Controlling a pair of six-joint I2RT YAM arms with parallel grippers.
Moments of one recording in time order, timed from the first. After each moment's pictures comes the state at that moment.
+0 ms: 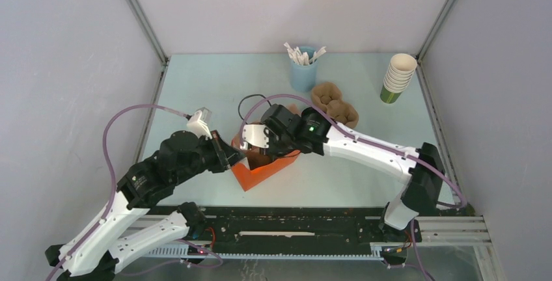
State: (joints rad) left arm -0.82 0.64 0.99 -0.84 -0.08 -0.87; right arm 1.08 1.60 1.46 -0.72 0.13 -0.66
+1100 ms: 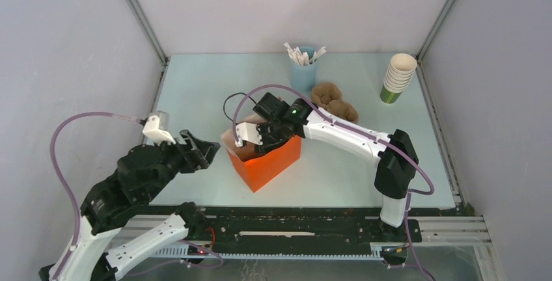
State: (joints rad) left arm -0.79 0.51 1.13 -1.00 -0.36 -0.71; right arm 0.98 1.85 1.69 -0.92 -0.19 -0.78
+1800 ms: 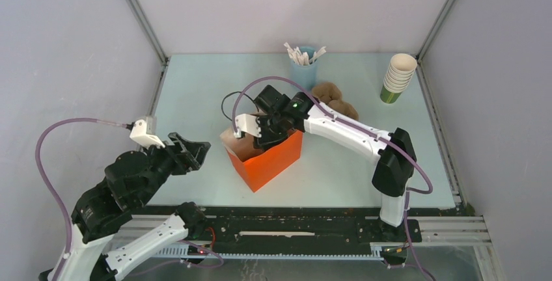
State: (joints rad) left arm -0.79 0.46 1.15 -1.03 -0.43 -0.68; right arm 0.96 1.87 1.76 -0.94 -0.21 -0.75
